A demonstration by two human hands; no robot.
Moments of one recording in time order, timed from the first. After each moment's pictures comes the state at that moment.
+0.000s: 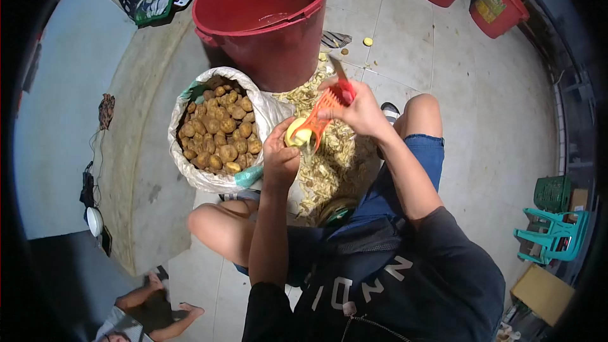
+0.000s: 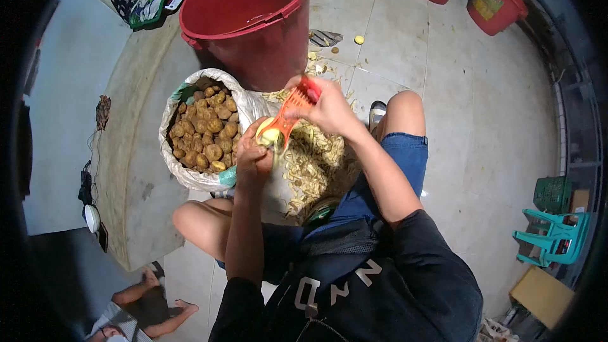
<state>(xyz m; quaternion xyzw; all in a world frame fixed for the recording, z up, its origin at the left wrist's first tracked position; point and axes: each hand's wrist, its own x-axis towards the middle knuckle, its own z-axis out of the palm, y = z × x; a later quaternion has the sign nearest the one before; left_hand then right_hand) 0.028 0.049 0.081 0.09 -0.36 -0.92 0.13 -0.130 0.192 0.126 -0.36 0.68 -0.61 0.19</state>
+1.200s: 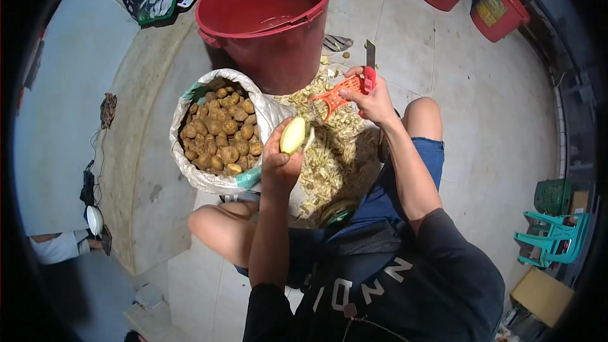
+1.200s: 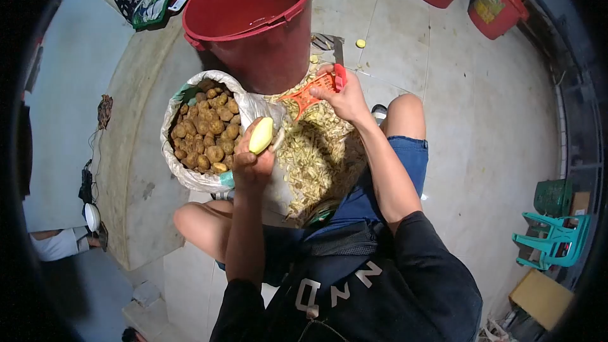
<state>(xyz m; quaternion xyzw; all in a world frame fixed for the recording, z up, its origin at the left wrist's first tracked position) 0.030 0.049 0.086 0.05 -0.27 -0.95 0.17 -0.159 0.205 0.113 -0.24 0.67 -0.68 0.19</state>
